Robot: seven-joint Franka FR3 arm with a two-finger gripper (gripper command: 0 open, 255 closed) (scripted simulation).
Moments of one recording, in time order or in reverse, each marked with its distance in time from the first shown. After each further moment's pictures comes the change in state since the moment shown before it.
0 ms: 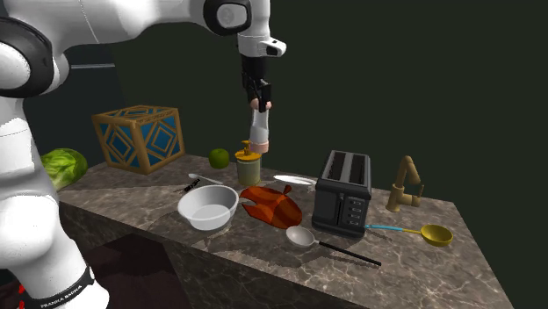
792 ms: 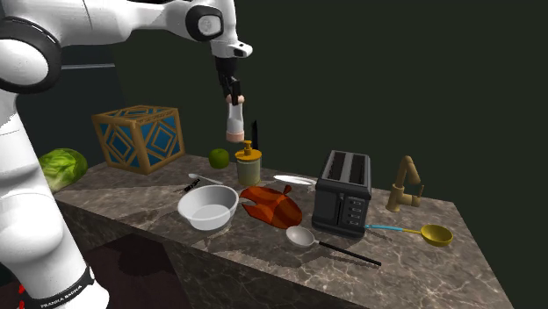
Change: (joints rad) arm 0.158 -0.037 0.143 -0.070 -0.057 0.098 0.286
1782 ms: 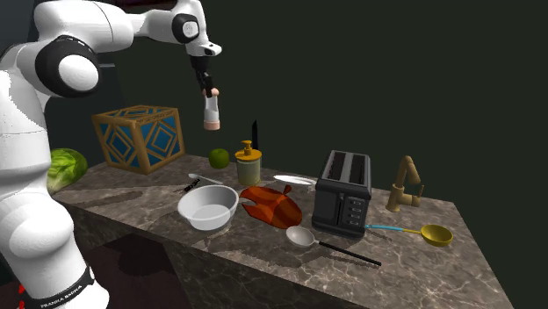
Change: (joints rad) arm 0.196 0.172 0.150 0.221 -0.095 0.005 0.350
